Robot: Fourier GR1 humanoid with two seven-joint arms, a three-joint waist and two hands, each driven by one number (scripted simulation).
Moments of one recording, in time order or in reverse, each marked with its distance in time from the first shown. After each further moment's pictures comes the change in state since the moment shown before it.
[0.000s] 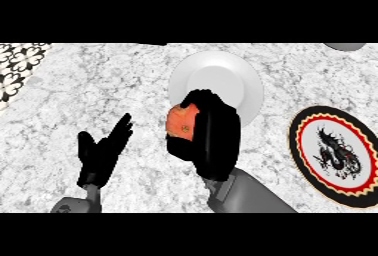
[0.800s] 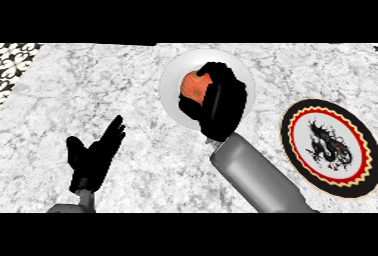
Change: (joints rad) left arm 0.042 0.005 0.026 -0.039 0.004 0.014 -0.008; right arm -0.156 -0.003 -0.115 0.350 0.178 -0.329 0.052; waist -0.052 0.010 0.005
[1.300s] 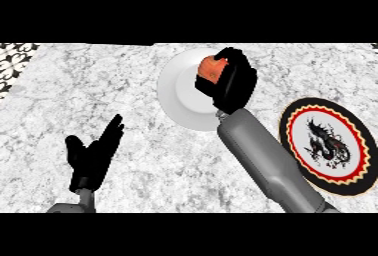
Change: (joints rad) left arm -0.003 -0.007 0.006 -0.008 -0.009 0.012 0.008; right arm -0.133 0.006 -0.166 0.335 -0.117 -0.218 -0.078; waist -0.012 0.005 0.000
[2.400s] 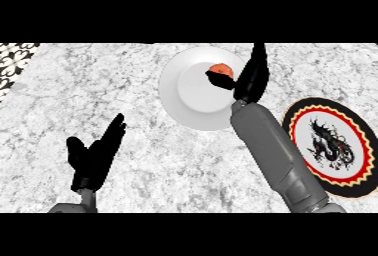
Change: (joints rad) left arm -0.001 -0.010 -0.004 -0.004 -0.004 -0.013 -0.017; right arm -0.013 0.004 -0.280 0.158 -0.747 -0.040 -0.710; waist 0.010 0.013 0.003
